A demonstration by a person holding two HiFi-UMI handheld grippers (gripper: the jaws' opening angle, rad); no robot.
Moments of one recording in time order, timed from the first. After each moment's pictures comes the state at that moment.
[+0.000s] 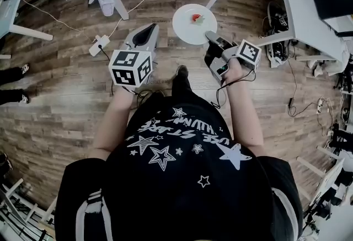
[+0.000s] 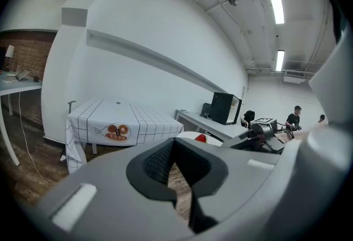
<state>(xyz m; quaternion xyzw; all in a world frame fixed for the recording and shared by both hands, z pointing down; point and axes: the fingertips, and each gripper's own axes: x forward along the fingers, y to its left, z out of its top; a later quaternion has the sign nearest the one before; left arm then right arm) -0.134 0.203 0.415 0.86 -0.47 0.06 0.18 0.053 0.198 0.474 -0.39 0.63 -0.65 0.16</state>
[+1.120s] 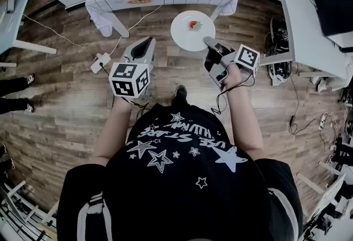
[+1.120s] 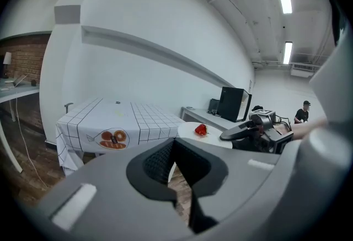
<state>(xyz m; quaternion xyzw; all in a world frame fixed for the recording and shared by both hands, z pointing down) -0.098 0.113 0.422 0.85 -0.49 0.09 0.18 0.092 0.085 0.464 -0.35 0.67 -0.64 0.15</state>
